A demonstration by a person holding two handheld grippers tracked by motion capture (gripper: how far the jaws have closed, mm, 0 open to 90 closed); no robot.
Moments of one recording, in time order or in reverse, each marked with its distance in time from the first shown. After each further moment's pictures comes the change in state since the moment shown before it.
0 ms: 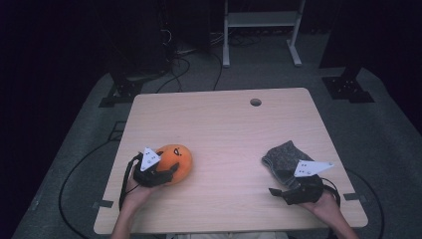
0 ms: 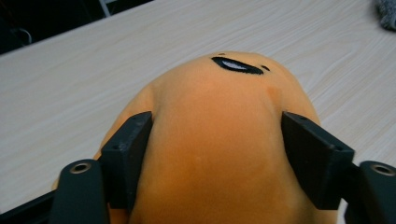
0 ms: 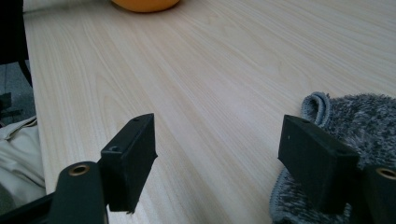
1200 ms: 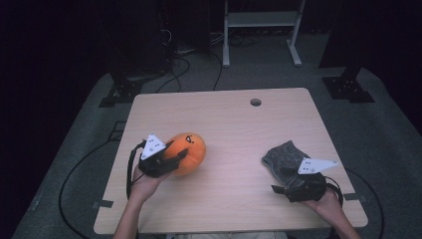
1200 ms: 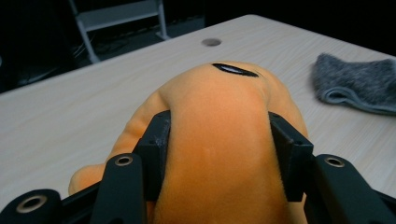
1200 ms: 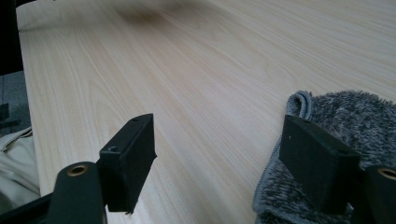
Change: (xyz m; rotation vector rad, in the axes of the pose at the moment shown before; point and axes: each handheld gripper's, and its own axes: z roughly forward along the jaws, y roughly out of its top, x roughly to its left) left arm -0.024 0.066 -0.012 -0.127 -0.097 -0.013; right arm -0.007 -0.001 -0.006 -0.021 -0.015 0.035
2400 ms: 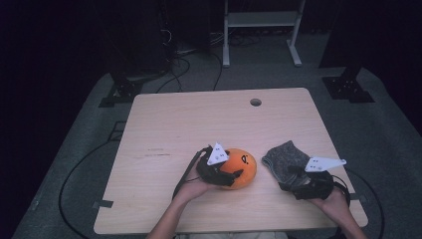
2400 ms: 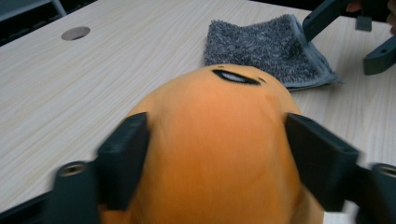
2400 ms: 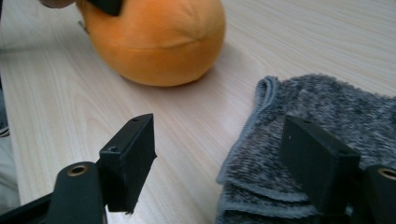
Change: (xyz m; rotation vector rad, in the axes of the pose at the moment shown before) left arm -0.096 0.001 0.097 0.110 -0.282 0.170; right arm -0.014 -0.007 -0.012 0.010 -0.053 0.023
